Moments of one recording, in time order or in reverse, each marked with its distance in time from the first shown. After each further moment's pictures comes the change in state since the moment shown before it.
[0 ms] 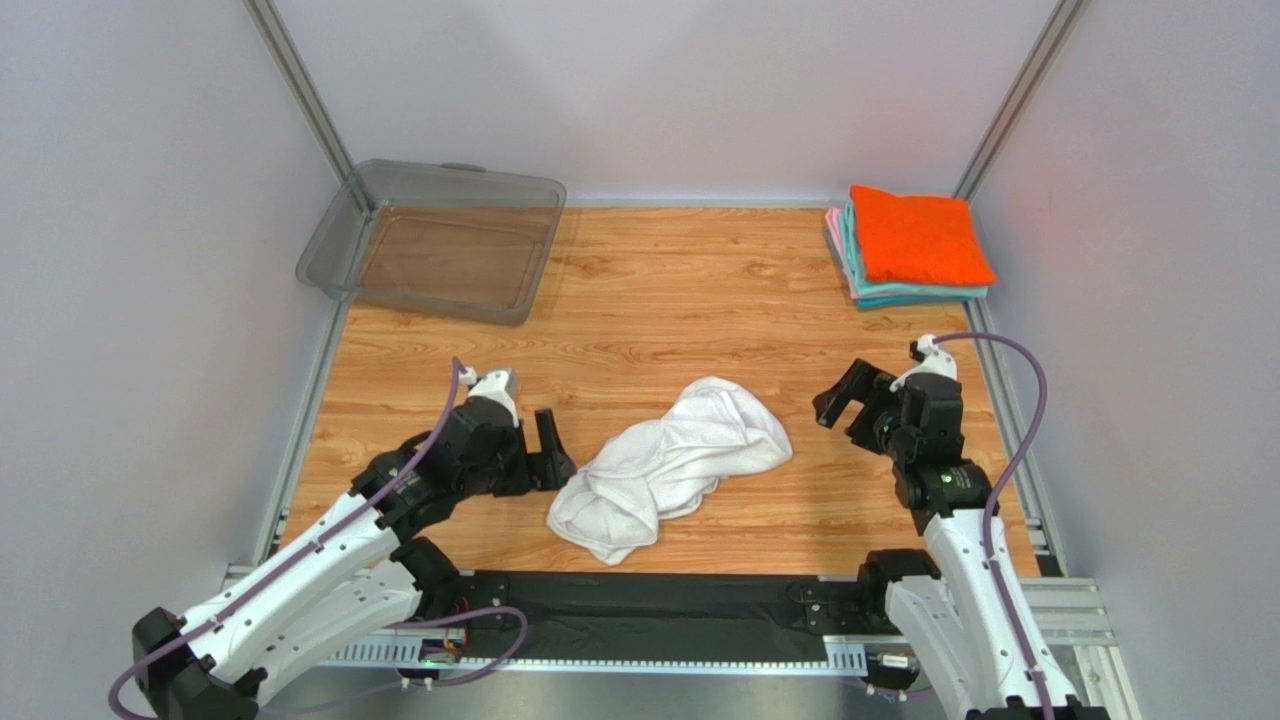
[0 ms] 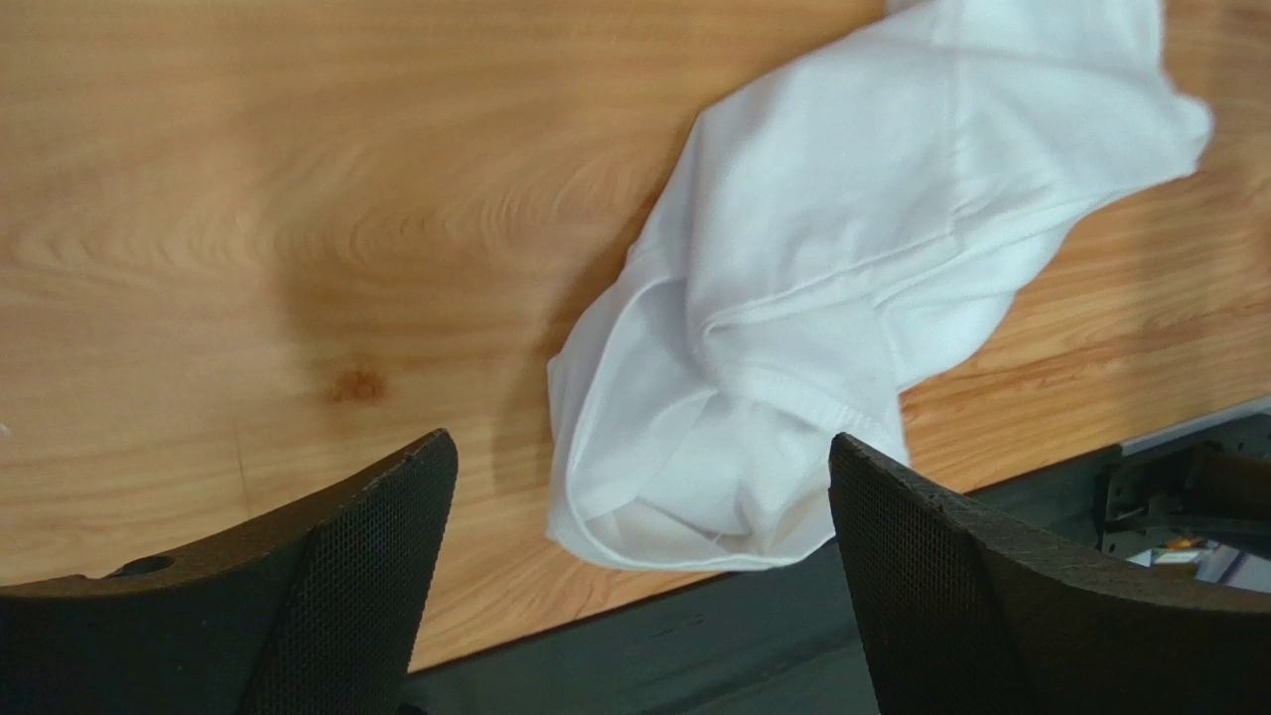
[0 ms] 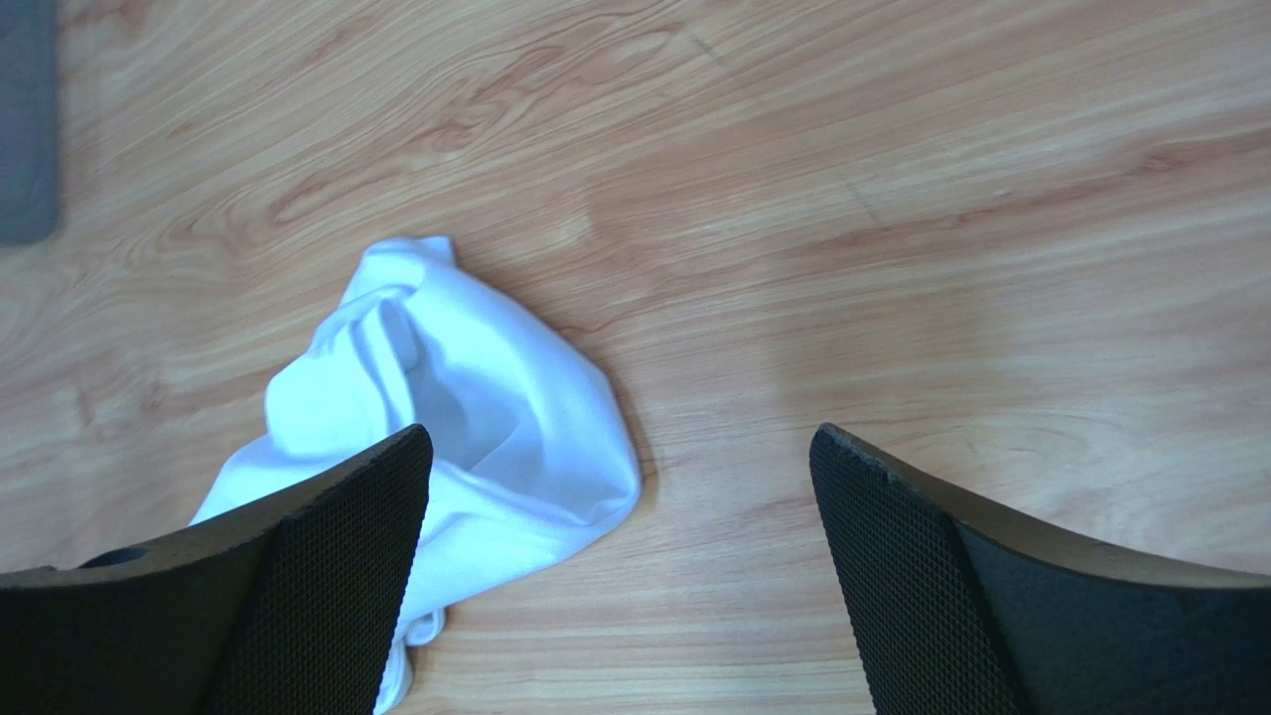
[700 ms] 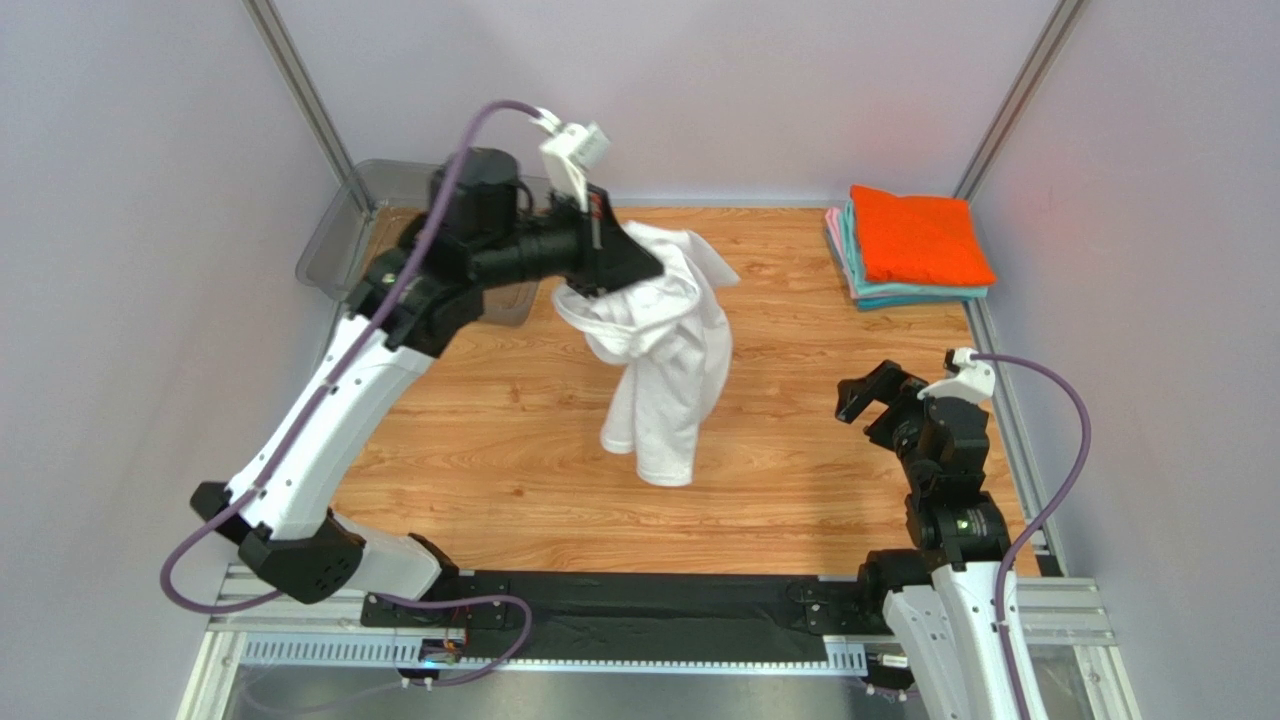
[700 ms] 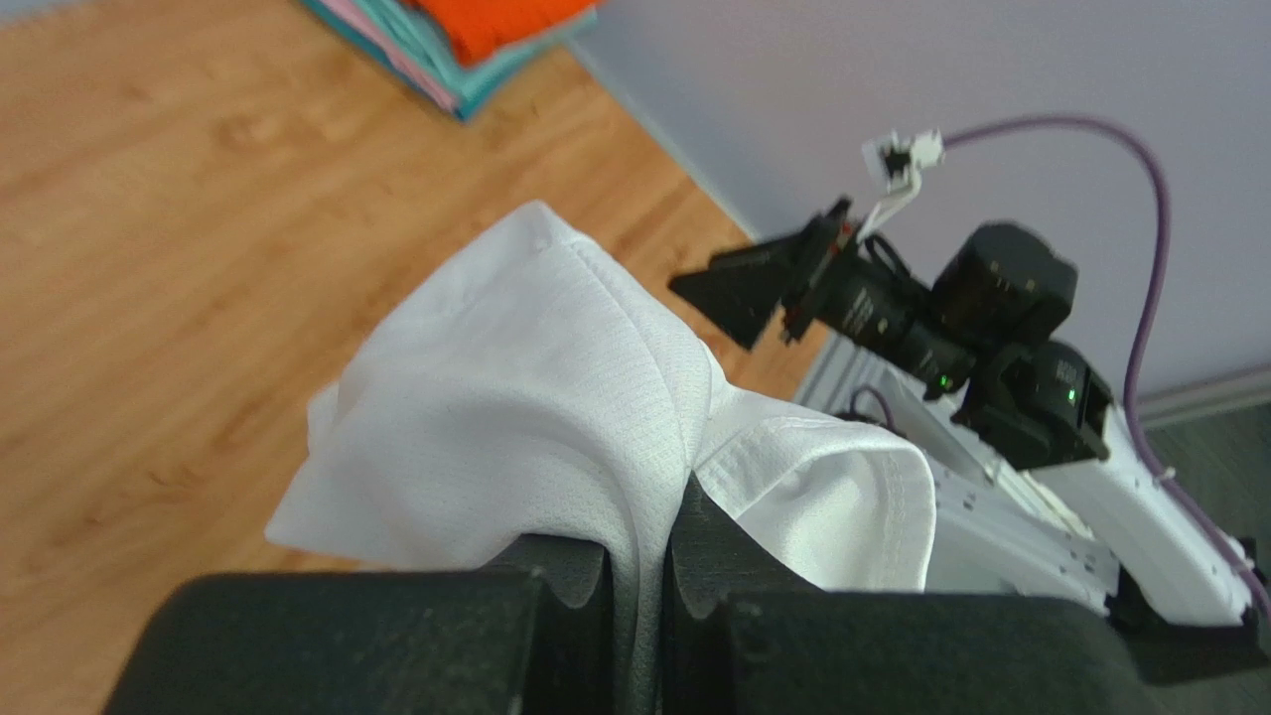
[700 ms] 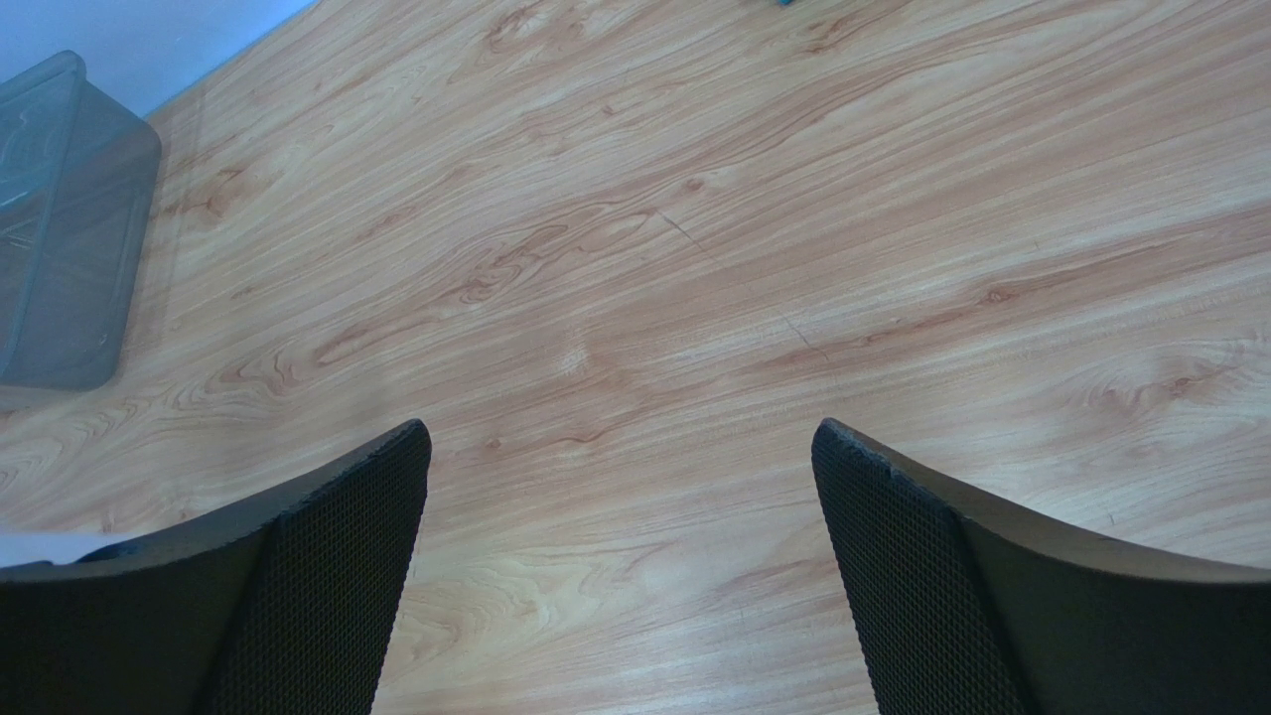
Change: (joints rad) left arm 0.029 0.700 1.130 0.024 0.541 0.352; right arm 0.000 -0.233 0.000 0.000 0.130 -0.009
